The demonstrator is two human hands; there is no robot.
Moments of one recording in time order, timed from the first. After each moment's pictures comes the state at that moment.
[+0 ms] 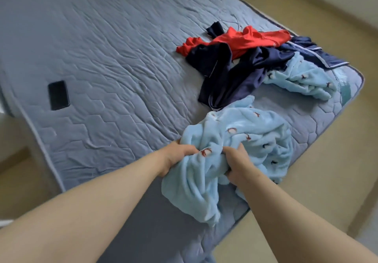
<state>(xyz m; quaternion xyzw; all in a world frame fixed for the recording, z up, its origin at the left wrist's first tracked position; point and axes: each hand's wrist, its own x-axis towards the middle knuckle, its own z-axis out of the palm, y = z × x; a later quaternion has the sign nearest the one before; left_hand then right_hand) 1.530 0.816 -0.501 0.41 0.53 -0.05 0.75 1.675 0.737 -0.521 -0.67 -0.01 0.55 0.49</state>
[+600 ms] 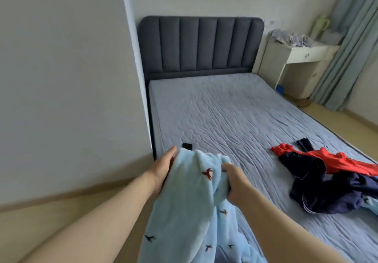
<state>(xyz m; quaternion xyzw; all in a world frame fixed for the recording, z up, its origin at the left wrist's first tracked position) 1.107 0.807 -0.253 0.27 0.54 0.33 0.72 1.288 0.806 -0.274 -0.64 -0.23 0.63 0.37</state>
